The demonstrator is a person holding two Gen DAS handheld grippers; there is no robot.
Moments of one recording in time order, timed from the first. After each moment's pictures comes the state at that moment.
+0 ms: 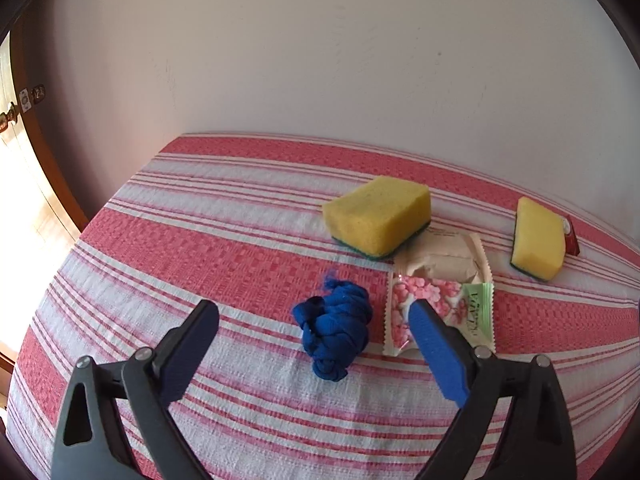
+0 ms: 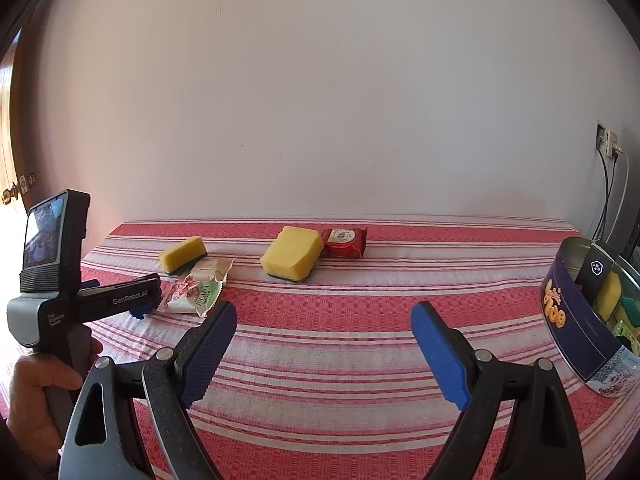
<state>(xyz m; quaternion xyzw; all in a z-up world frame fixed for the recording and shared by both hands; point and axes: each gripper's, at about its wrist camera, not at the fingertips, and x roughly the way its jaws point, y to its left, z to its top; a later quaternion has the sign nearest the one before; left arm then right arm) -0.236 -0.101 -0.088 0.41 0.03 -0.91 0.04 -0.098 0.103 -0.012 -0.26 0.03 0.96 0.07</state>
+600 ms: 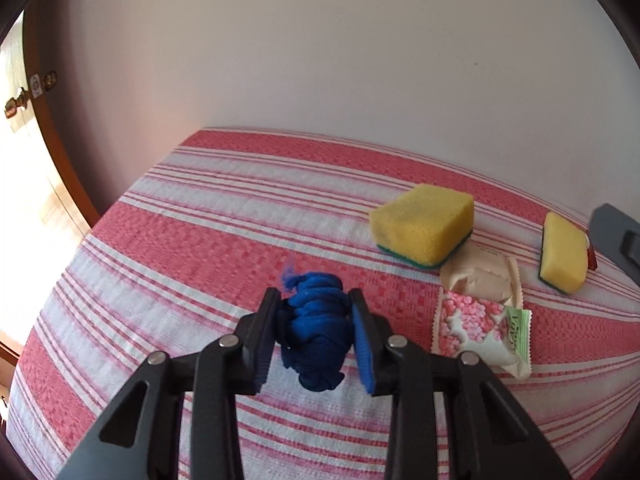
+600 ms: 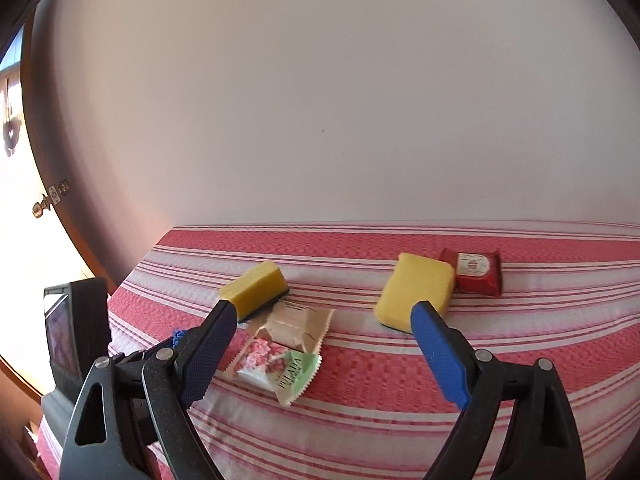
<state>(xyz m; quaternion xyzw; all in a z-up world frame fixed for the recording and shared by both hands) -0.230 -0.124 -0.079 0.38 0.04 -0.92 0.08 -0.224 0.049 -0.015 -0.31 0.08 0.95 -0.06</state>
